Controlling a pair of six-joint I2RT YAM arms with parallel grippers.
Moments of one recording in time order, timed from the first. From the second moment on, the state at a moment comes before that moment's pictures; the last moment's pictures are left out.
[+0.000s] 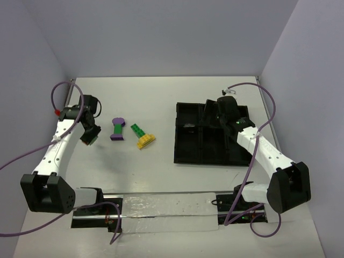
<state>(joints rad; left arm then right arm) -0.11 1.29 1.18 -1.17 -0.46 -1.03 0.33 1.25 0.92 -0.33 0.18 0.48</state>
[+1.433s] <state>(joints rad) -0.42 2.28 2.10 -1.03 -0.37 -0.58 0.33 1.20 0.92 -0.37 0.20 0.48</state>
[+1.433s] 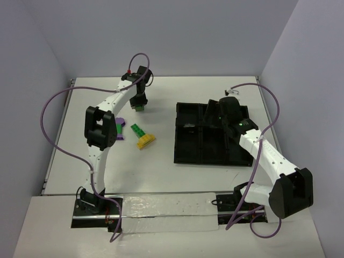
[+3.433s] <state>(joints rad) -0.58 1.84 1.41 -0.85 -0.41 -1.05 0.33 1.20 0.92 -0.39 0.18 0.47</state>
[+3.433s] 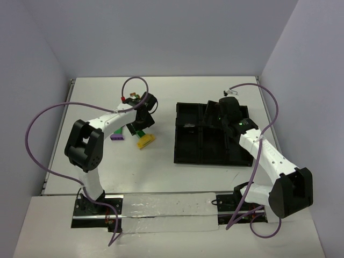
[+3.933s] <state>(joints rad) -0.56 1.91 1.40 -0.83 -0.41 -1.11 0.33 1.20 0.92 -0.40 0.17 0.46</state>
